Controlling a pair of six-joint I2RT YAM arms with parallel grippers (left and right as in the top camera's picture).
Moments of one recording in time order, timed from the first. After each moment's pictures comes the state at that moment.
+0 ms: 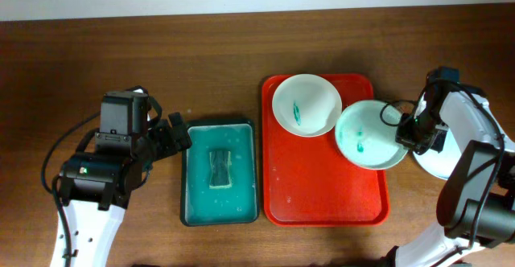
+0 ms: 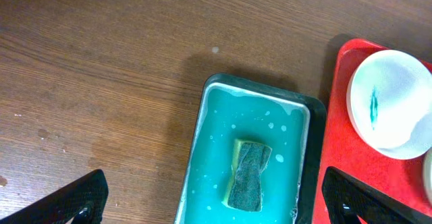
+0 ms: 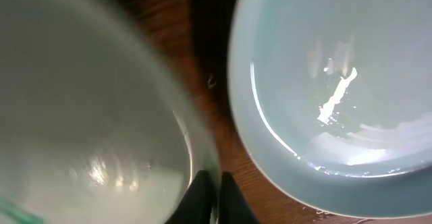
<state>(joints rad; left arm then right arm) -0.15 1.14 1.19 -1.01 -0.07 -0.43 -0.31 1.86 1.25 -1.00 0.01 0.13</state>
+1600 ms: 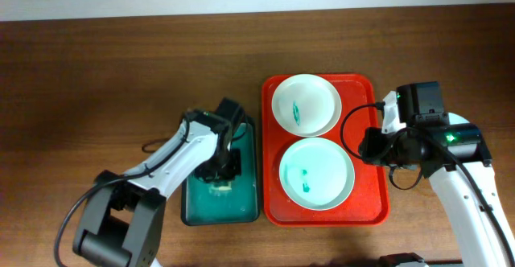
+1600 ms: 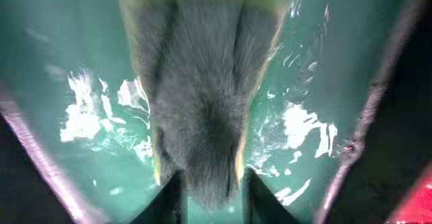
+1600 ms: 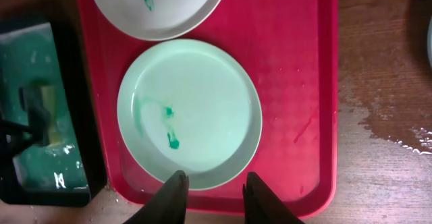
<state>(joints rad) -0.48 1.77 1.18 -1.05 0.06 -0.48 0.06 1.22 1.16 -1.18 -0.19 0.25</state>
